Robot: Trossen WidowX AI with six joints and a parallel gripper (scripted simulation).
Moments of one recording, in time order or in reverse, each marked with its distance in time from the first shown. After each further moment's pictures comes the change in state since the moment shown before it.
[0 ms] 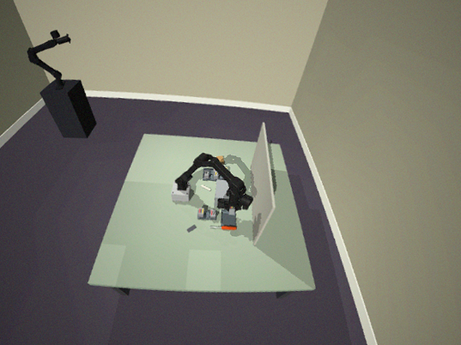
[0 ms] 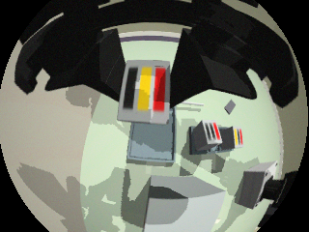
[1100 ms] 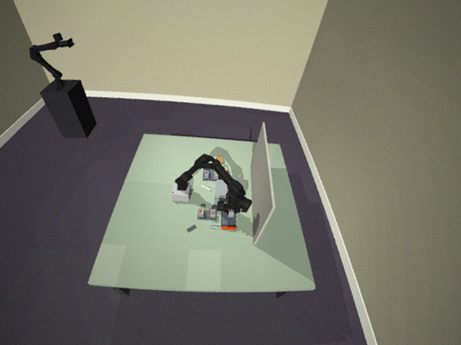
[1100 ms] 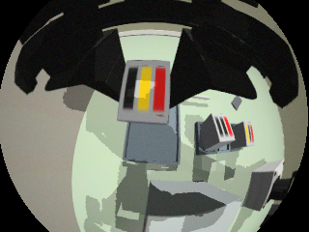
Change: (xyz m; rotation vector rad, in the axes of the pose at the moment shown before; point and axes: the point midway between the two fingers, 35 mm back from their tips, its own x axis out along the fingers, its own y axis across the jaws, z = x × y) arm 0.032 0.000 0.000 -0.001 0.000 0.000
